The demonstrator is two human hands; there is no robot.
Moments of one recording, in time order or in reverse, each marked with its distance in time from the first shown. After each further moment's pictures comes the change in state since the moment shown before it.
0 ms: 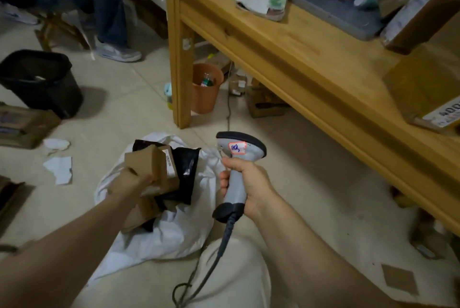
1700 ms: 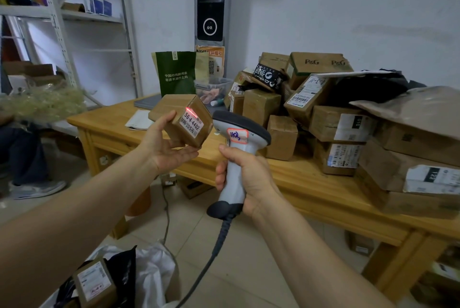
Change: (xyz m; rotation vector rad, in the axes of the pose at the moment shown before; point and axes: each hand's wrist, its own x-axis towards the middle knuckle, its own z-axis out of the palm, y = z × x) left_hand -0.350 0.279 0.024 -0.831 -1.023 0.189; right_hand -0.260 -0.100 -0.117 0.213 -0.019 -0.697
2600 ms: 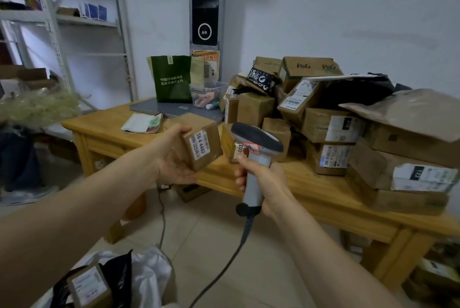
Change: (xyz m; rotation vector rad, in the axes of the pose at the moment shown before) left_hand -0.022 -0.008 0.019 0.418 0.122 -0.227; right_hand 0.014 0.003 -0.050 -0.216 0.202 -0.143
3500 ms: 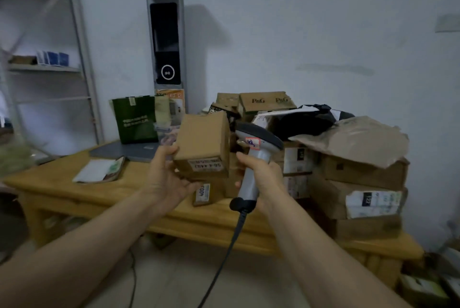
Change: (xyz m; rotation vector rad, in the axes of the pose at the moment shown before) left_hand 0.020 0.004 0.115 -0.205 -0.376 0.457; right_hand 0.046 -0.098 -0.067 0.162 0.209 -0.083
